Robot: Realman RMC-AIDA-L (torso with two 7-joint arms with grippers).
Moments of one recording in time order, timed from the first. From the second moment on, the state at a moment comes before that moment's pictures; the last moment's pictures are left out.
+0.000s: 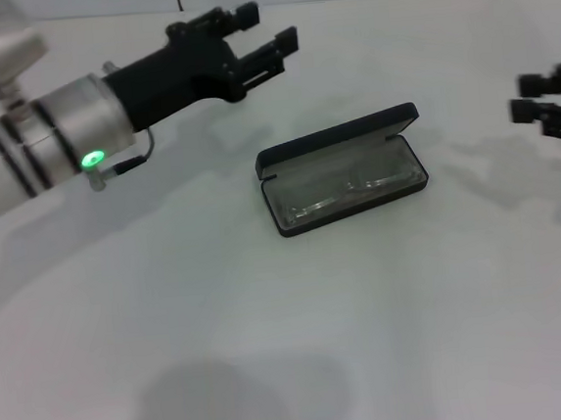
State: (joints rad) left arm -0.63 -2.08 1.04 0.43 1.31 1.21 -1.11; right arm 0.47 1.94 -0.83 -0.81 -1.79 -1.54 1.40
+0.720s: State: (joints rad) left arm -0.80 -2.10 1.33 0.30 1.35 0.87 -1.18; right arm 0.44 1.96 -0.77 -0.80 -1.81 -1.49 1.40
